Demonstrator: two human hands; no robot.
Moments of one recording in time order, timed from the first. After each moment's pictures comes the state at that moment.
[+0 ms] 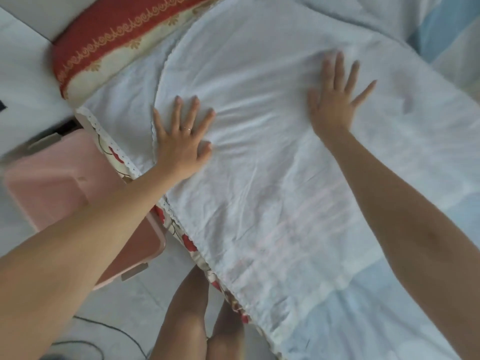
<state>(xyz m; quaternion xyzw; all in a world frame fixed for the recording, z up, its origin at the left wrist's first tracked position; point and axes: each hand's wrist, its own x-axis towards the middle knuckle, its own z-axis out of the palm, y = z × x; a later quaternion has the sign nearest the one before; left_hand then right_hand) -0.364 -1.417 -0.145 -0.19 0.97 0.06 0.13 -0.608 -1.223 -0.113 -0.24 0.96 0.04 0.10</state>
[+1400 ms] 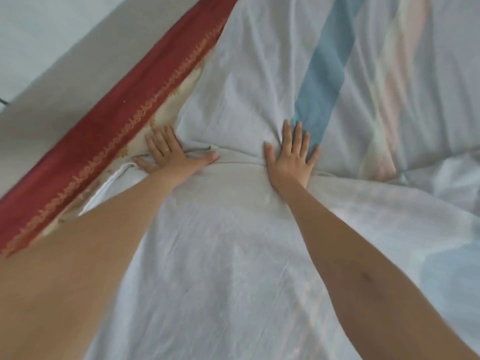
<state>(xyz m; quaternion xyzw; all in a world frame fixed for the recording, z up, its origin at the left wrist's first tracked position) -0.741 -1.391 -0.124 -0.29 0.88 0.25 0.29 -0.791 -1.165 -0.156 0.01 0.99 -0.08 0.08</state>
